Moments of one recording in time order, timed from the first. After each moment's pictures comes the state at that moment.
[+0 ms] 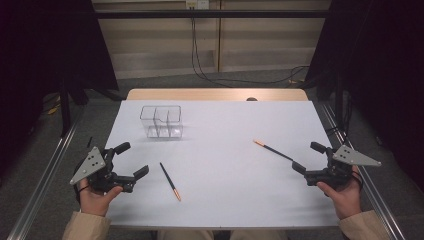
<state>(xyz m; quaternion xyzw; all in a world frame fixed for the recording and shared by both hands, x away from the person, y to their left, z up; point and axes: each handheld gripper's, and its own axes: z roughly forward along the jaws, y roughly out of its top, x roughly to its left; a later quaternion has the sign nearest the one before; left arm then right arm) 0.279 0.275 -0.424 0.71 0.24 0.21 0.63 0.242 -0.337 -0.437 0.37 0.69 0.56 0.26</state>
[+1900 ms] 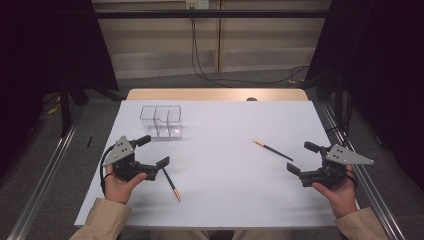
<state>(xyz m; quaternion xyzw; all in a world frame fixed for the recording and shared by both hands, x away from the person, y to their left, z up) 0.313 0.220 -0.430 0.74 0.25 0.19 0.60 0.245 -0.325 -0.436 0.35 0.71 0.56 0.25</state>
